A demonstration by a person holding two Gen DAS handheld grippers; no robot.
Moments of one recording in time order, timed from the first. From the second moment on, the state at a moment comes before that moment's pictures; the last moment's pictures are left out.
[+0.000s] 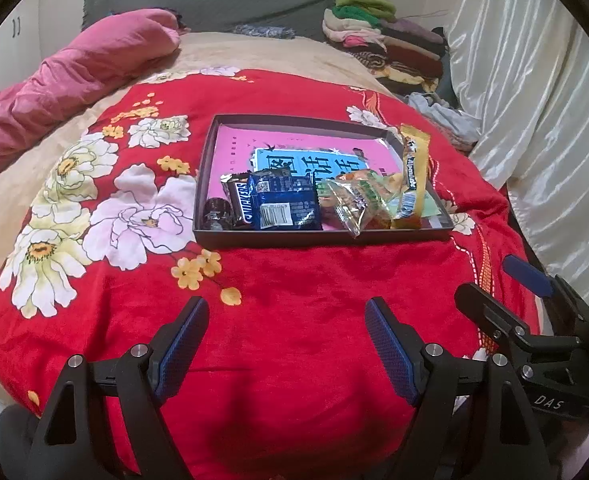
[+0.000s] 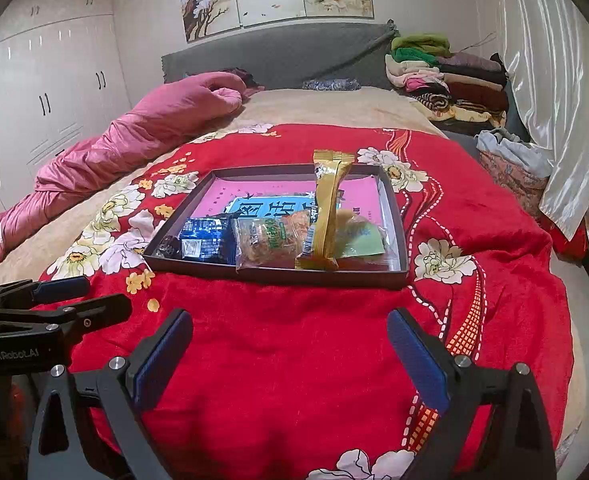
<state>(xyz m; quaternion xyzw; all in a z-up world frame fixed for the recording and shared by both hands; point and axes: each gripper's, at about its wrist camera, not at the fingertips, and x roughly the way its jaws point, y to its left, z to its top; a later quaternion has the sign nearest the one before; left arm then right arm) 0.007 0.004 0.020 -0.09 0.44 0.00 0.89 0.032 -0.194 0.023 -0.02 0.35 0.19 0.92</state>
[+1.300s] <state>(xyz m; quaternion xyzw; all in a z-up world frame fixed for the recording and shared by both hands) 0.006 -0.001 0.021 -0.08 0.44 0.01 0.89 0.034 -0.198 0.020 -0.02 0.35 0.18 0.92</state>
